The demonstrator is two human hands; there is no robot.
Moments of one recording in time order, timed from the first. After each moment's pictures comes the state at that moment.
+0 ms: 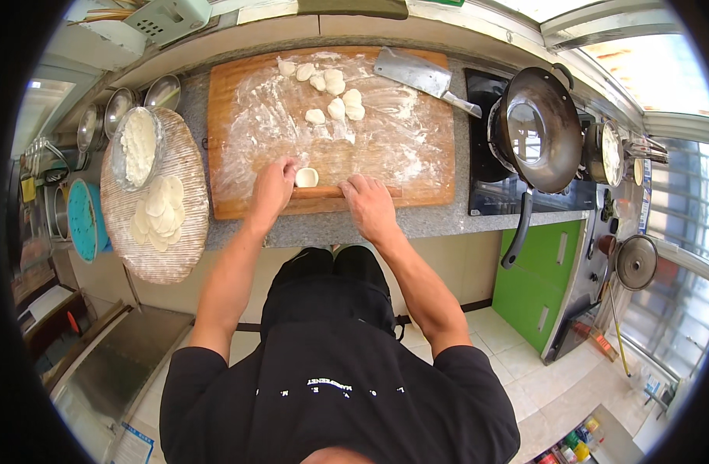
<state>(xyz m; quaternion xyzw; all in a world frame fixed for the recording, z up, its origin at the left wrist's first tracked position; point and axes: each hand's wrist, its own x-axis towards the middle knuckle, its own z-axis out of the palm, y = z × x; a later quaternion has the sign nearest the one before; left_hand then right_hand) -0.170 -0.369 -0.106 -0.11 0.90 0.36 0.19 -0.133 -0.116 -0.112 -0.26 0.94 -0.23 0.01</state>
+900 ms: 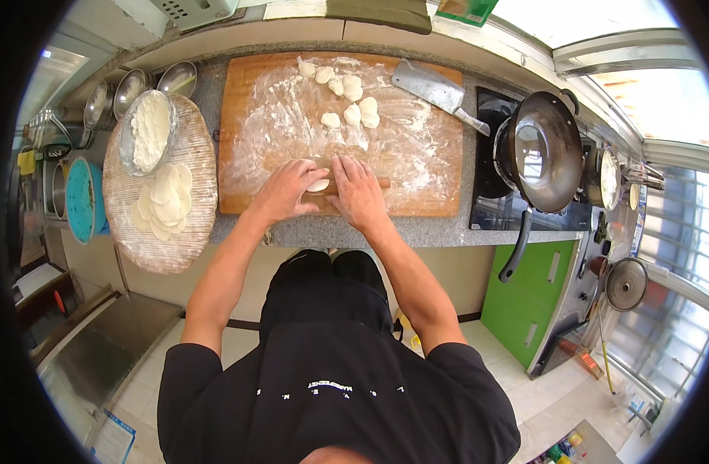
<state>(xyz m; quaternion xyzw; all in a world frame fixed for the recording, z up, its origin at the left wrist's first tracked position) -0.157 -0.395 -0.104 0.23 0.92 0.32 0.11 -0.162 -0.161 -0.115 -0.25 0.95 -0.17 0.08</state>
